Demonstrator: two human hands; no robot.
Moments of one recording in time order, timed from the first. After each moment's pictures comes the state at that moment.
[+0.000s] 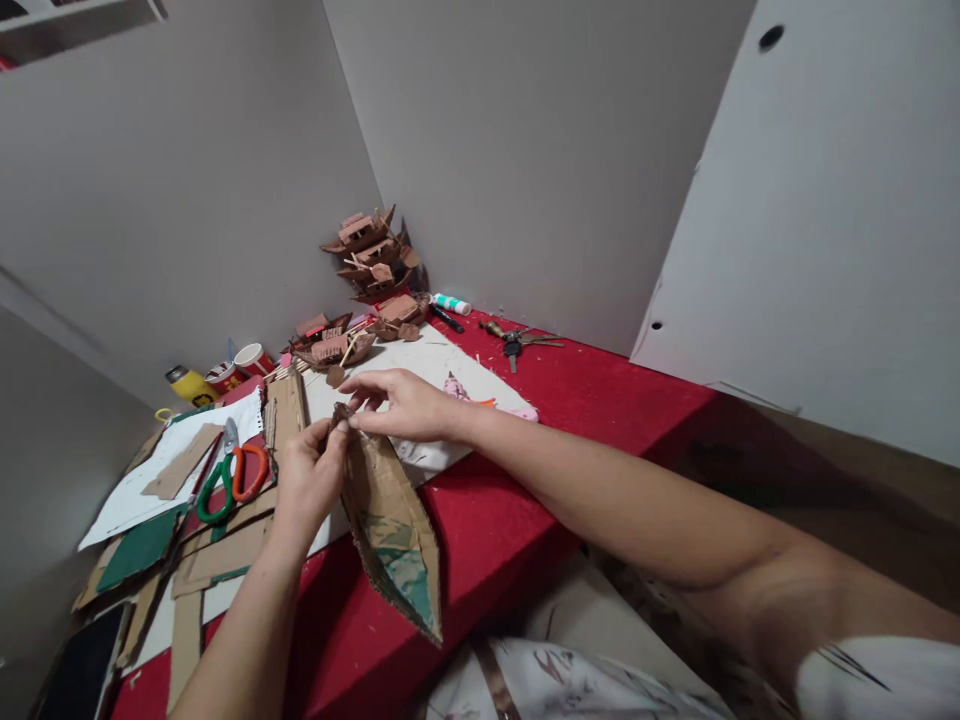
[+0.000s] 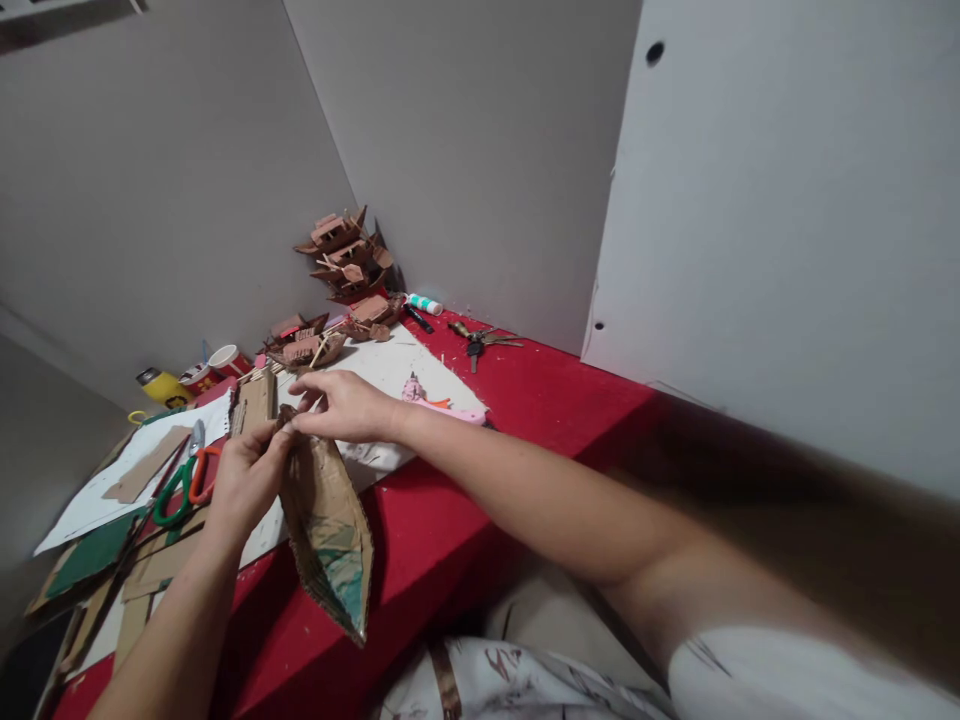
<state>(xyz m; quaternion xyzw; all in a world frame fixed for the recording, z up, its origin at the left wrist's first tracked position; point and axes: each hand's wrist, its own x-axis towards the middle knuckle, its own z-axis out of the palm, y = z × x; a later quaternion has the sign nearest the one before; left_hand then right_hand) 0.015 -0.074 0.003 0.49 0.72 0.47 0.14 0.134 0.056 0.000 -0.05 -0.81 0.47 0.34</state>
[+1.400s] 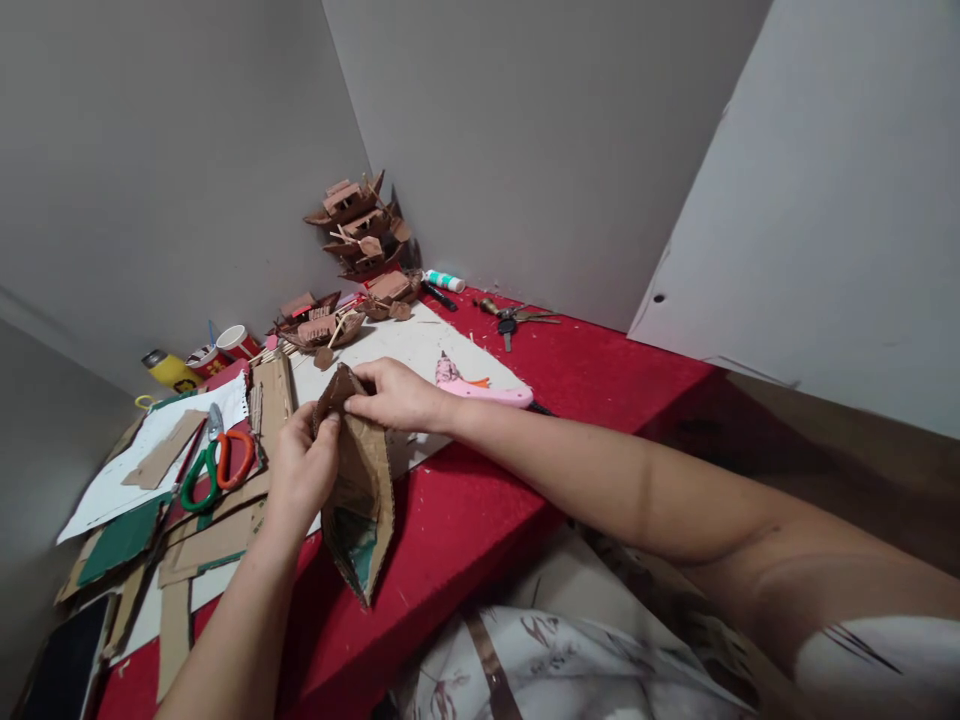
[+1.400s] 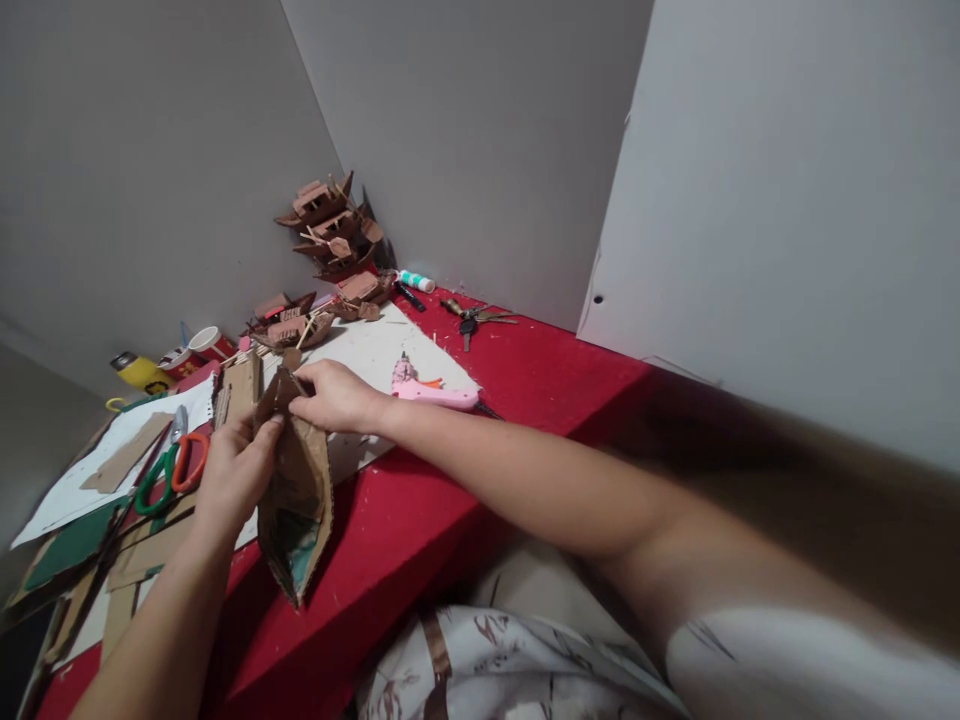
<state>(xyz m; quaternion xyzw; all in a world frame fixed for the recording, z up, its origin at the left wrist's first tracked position) 0.024 -0.069 -0.003 0.49 0.75 0.43 0.11 0.125 0.050 -0.007 -0.14 -0.81 0.48 0.31</state>
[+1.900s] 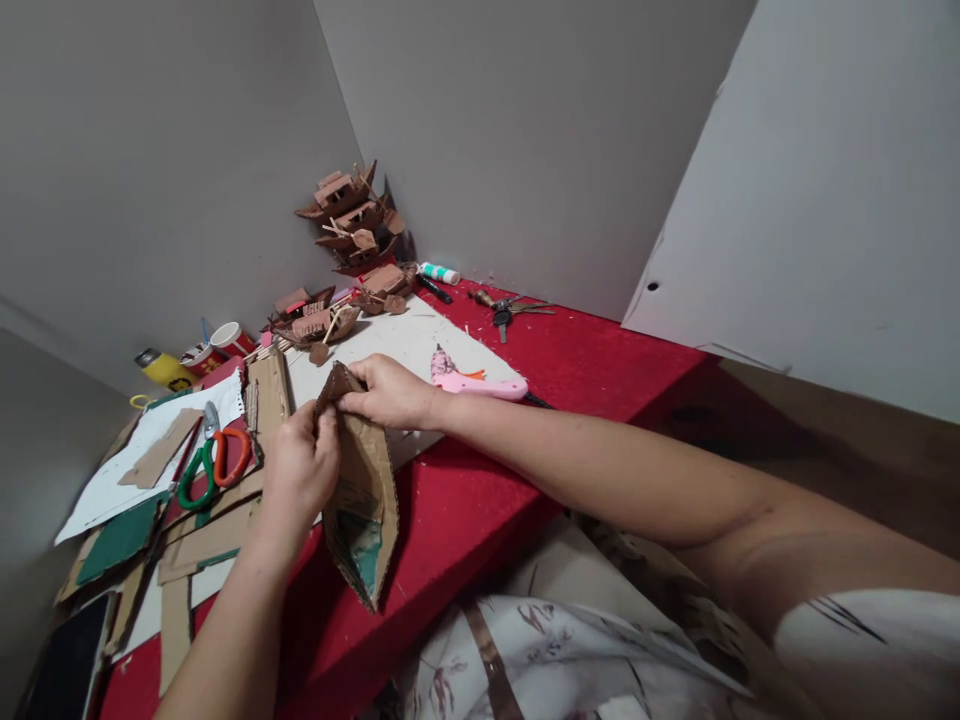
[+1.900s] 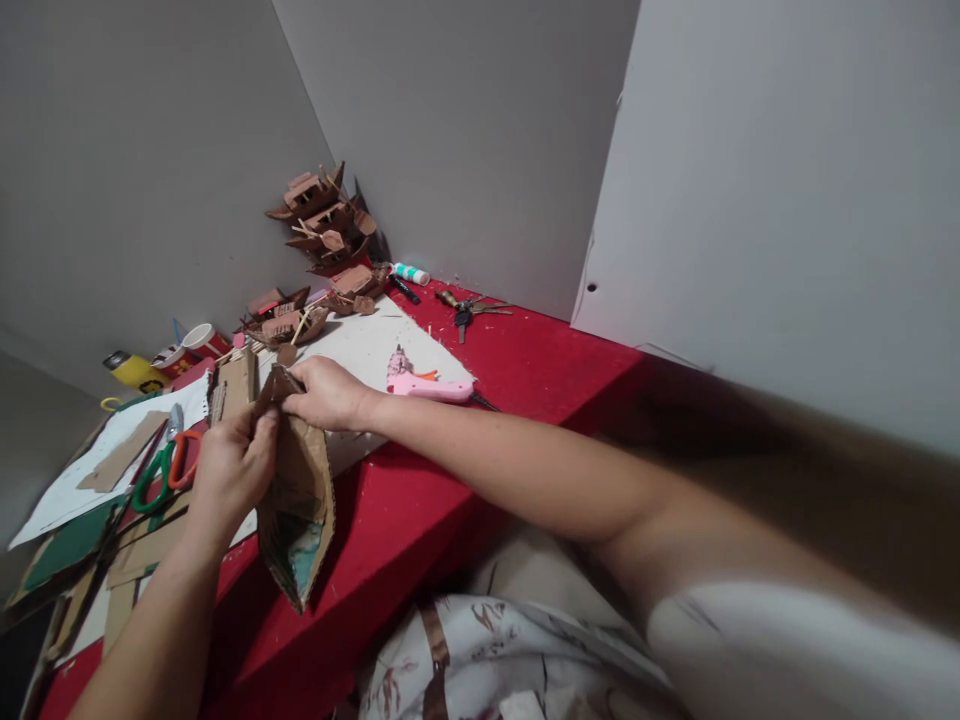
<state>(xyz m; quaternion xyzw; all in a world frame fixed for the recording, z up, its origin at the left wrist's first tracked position) 0.034 -0.074 0.010 0.56 0.78 0.27 -0.07 0.123 0.049 -0.010 -0.10 -0.79 0.51 0.31</state>
